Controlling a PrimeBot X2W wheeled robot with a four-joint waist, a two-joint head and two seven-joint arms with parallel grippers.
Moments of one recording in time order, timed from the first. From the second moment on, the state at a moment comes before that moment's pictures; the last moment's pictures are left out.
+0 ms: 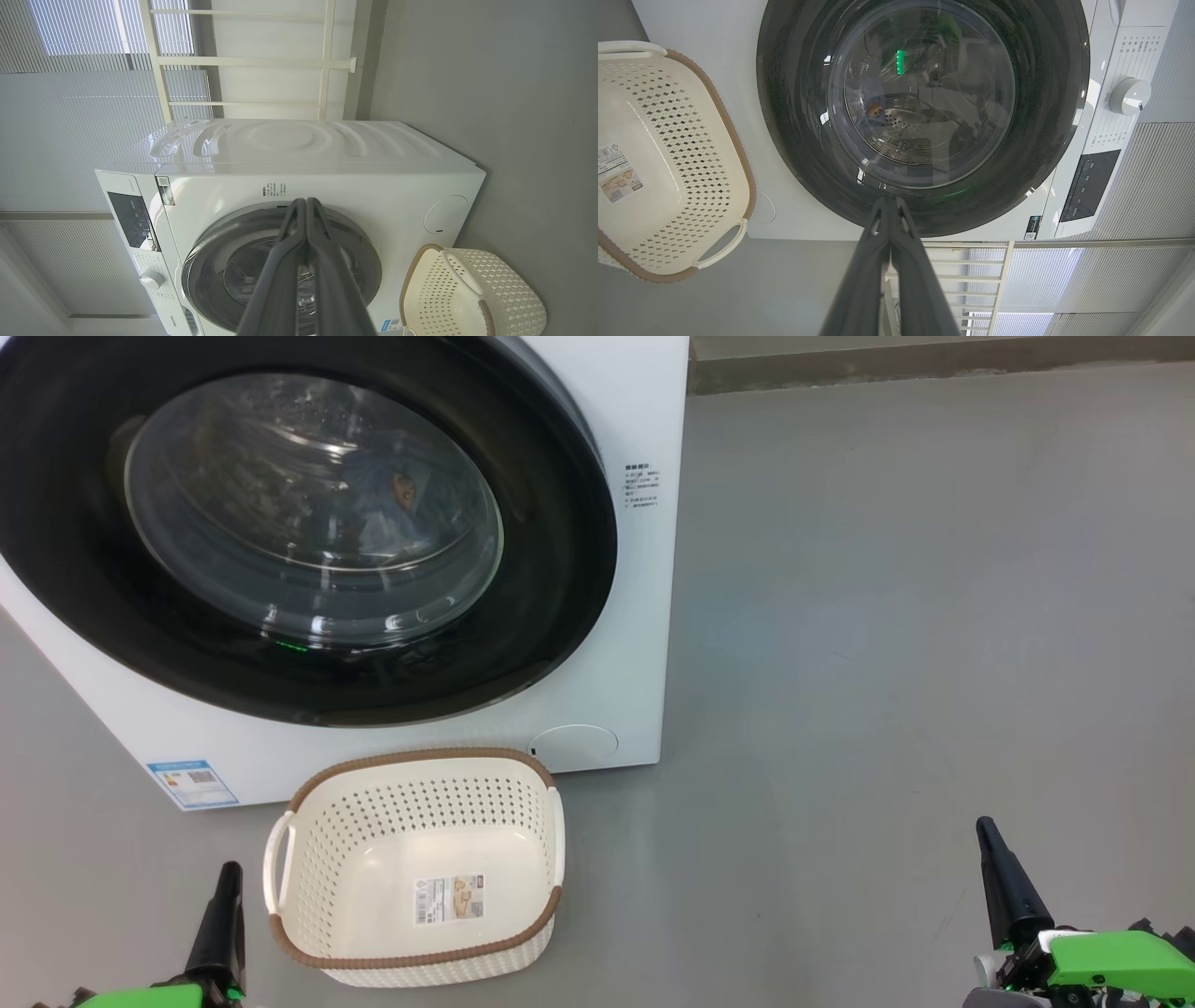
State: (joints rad) left arm -0.07 0.04 0.07 0.26 -1.62 -0.12 0.10; right arm -0.07 -0.04 -0.14 0.27 1.60 0.13 0.11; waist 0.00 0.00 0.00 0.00
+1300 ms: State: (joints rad) left arm -0.07 0.04 0.07 0.26 -1.62 -0.12 0.11; right arm -0.07 -0.04 -0.14 0.27 1.60 0.13 0.11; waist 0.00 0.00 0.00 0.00
